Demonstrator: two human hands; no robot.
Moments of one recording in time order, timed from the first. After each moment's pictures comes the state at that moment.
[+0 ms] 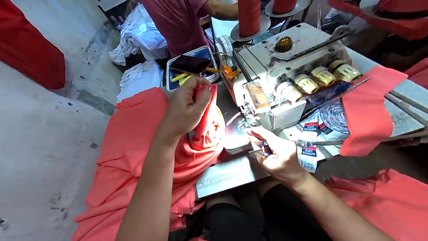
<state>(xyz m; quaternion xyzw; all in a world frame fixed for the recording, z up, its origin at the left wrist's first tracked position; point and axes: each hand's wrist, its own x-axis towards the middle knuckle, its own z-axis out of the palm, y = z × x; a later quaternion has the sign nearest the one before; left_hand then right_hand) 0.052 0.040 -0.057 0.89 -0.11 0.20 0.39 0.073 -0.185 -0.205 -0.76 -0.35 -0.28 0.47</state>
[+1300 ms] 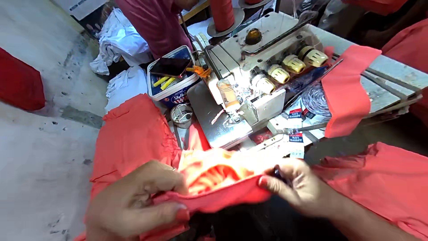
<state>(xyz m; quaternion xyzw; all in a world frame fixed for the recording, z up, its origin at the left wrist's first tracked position) -0.030 0.057 -0.041 0.83 -0.35 -0.11 0.42 0.023 -0.237 -0.173 -0.60 -0.40 0.05 0.69</state>
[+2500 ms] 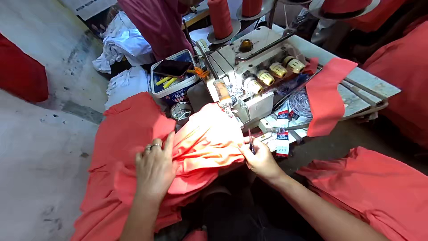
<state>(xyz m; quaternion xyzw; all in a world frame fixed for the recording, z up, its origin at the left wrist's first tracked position) -0.062 0.014 -0.087 0.99 0.13 0.02 -0.02 0.024 -0.205 -0.198 -0.69 -0.10 0.11 0.71</state>
